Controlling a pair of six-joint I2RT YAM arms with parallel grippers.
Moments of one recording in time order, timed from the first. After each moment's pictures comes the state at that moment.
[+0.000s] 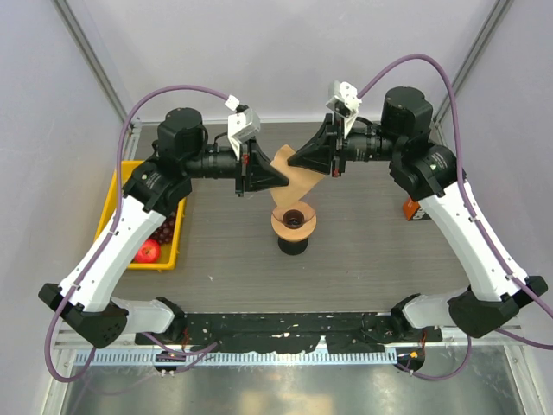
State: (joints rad) left arm -0.60 1.29 1.60 -0.49 0.91 0.01; right arm 0.52 1.34 1.72 -0.49 -0.97 -0.05
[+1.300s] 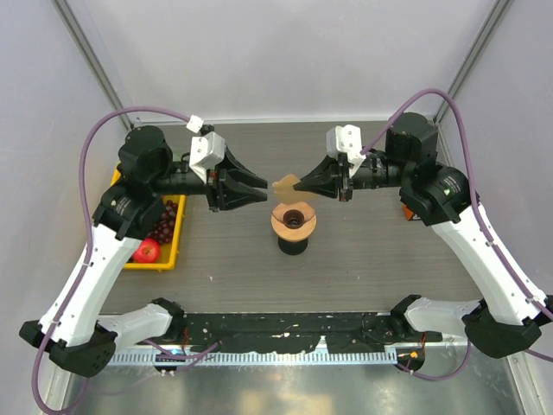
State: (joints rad) left arm -0.50 1.09 1.47 -0.45 1.03 0.11; right arm 0.61 1.19 1.60 -0.61 -0.88 -0.42
